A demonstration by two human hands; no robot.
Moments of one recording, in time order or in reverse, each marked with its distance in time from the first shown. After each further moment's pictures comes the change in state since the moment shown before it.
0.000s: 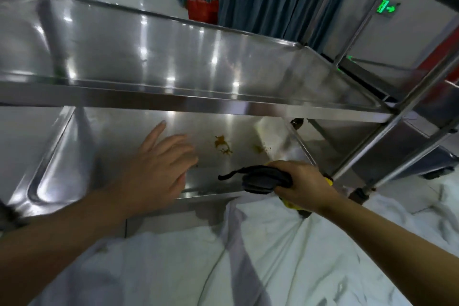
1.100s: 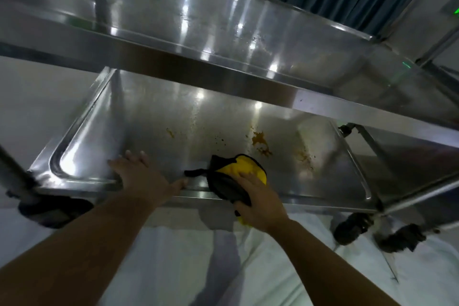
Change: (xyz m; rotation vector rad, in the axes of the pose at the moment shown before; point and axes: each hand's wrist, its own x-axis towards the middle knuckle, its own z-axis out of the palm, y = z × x) left_hand -0.051 -0.046 0.118 0.111 -0.887 -1.190; right_hand 0.094 -0.020 0.192 0.075 -0.173 -0.040
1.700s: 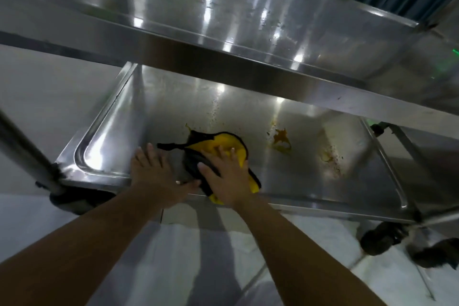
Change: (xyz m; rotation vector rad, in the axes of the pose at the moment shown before) left_hand 0.027 -0.011 0.042 -0.135 0.075 0.106; right_hand 0.075 -0.090 0.036 0.157 -0.045 0.015
